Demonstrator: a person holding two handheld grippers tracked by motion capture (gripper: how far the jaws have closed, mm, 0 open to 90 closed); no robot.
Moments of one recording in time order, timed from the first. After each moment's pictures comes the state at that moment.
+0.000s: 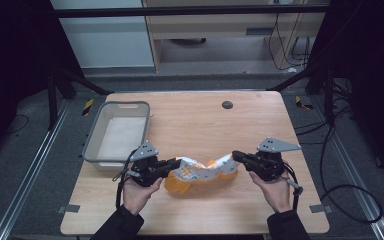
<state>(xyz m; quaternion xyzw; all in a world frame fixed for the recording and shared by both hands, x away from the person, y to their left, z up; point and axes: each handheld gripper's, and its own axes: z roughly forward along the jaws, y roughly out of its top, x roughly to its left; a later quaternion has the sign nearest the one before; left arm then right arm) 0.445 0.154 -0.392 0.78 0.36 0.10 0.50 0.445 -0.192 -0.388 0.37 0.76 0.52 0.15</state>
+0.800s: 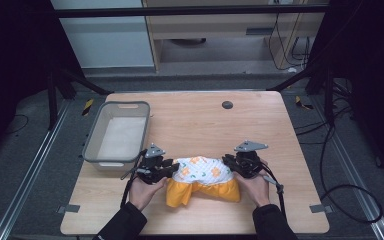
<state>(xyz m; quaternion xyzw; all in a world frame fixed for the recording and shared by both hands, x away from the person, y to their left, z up) 0.474 0.152 -0.443 0.80 0.42 0.12 0.42 0.490 -0.160 -0.460 0.41 0.79 0.42 0.17</state>
